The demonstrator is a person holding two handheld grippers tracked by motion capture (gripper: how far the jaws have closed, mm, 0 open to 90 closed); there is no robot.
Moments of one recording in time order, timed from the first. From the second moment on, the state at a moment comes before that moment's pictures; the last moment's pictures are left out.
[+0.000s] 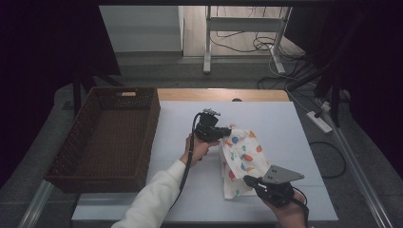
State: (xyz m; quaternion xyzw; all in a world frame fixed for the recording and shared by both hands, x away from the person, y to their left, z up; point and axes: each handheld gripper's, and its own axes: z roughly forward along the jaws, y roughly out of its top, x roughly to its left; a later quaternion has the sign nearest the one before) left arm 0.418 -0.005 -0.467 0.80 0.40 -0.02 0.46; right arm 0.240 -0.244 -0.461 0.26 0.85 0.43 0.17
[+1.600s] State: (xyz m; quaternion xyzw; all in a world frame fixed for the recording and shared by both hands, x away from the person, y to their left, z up) left arm 0.428 -0.048 -0.470 0.80 0.39 -0.01 0.45; right arm 0.254 -0.292 -0.466 0.32 0.83 0.41 0.19
